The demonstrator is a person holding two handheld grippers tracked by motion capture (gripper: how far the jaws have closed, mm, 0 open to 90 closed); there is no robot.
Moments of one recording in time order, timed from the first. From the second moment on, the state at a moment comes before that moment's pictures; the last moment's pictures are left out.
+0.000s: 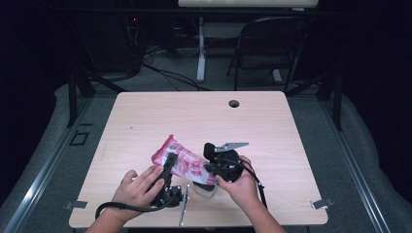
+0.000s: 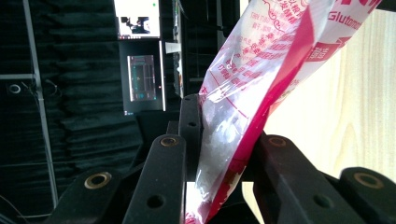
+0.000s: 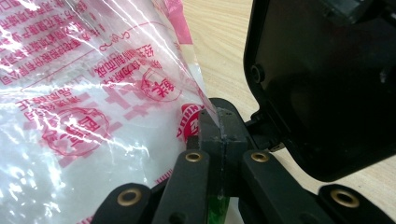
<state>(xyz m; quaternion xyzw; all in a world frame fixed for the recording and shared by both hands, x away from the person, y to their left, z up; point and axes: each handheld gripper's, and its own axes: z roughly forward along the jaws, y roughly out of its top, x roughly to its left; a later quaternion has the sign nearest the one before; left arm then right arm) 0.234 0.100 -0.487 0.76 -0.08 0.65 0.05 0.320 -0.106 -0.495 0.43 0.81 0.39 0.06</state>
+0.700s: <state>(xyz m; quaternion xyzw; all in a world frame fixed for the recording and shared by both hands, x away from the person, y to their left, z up) 0.237 0.120 -0.502 0.78 -0.01 0.62 0.09 0.315 -0.098 -0.493 0.41 0.82 0.39 0.06</state>
